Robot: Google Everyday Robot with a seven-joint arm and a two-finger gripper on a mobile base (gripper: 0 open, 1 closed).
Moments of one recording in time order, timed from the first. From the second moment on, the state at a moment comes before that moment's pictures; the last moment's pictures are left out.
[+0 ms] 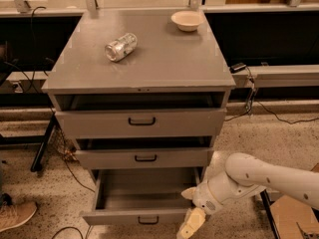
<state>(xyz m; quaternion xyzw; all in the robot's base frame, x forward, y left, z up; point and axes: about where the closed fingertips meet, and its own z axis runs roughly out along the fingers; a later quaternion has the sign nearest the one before) 0.386 -0.073 0.493 -0.51 0.76 0.38 0.13</state>
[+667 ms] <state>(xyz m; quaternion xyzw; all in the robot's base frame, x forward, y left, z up) 0.392 -0.090 0.414 -0.50 0.78 0.36 0.10</state>
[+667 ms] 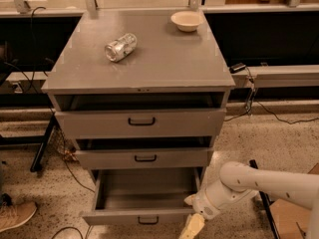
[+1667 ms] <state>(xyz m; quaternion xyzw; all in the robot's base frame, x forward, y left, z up) 0.390 -0.125 0.286 -0.48 0.81 0.34 0.05</state>
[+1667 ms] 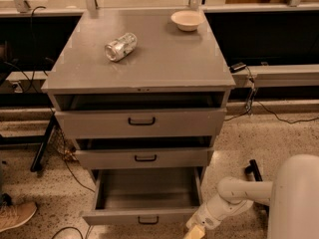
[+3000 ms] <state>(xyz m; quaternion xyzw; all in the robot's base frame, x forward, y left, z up) 0.410 -0.145 0.188 -0.41 0.84 0.33 0.08</state>
